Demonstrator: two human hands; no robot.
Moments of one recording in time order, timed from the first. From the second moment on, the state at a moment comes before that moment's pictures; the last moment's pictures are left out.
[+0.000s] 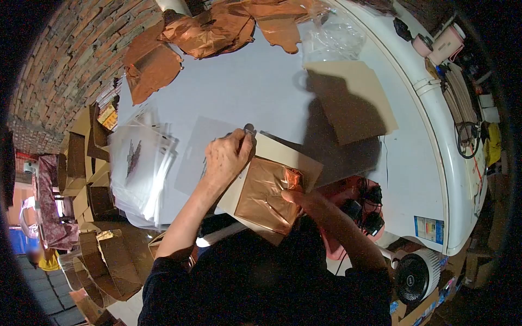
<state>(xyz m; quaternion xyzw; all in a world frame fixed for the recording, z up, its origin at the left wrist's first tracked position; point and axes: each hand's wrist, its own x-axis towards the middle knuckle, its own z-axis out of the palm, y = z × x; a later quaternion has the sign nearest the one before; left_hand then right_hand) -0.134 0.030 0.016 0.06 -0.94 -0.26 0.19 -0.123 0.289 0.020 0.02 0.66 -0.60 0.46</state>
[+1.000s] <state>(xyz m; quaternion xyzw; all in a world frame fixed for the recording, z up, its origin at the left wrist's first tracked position) -0.133 0.032 0.016 0.00 -0.96 -0.22 0.19 -0.161 0.291 0.021 -0.04 0.69 -0.52 0.50</state>
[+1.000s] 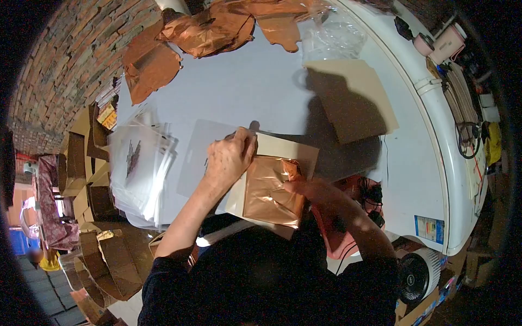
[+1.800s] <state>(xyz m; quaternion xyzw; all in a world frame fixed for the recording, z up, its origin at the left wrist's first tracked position) -0.114 0.020 0.053 -0.05 -0.98 -0.20 0.01 -0.088 0.252 0.016 -0.14 0.70 -0.62 0.33</state>
